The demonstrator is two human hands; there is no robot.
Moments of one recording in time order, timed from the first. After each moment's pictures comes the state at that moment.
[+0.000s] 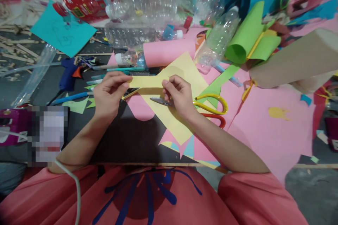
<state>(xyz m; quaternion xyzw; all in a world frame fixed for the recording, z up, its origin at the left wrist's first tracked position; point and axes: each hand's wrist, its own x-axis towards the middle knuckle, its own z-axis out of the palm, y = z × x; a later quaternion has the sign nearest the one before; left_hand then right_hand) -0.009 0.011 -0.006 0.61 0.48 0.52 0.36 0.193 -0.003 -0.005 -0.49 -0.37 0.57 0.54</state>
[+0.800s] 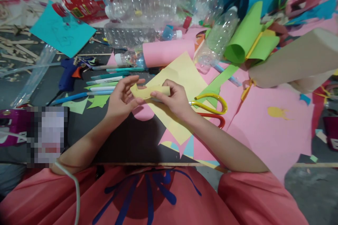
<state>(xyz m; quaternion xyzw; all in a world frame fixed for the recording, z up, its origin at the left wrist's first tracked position) 0.007 -0.006 -0.014 0.59 0.43 0.45 0.51 0.189 -0.011 0.001 -0.49 -0.47 0.54 0.50</state>
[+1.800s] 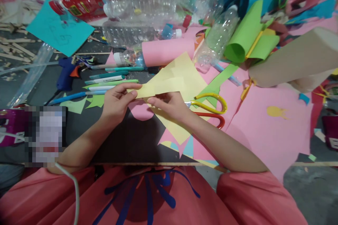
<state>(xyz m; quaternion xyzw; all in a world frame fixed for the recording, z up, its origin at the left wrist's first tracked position) 0.011 -0.005 -0.005 0.52 0.47 0.47 0.54 0.188 -0.021 -0.003 -0.40 -0.42 0.67 0.46</state>
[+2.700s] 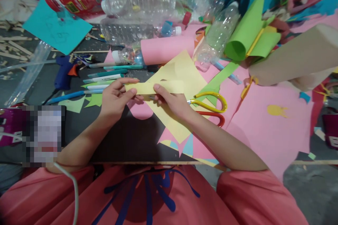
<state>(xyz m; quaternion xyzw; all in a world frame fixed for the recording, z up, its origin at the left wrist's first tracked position) 0.009 -0.004 0.004 0.51 0.48 0.42 0.58 0.192 -0.014 -0.006 -0.49 -0.43 0.63 0.41</state>
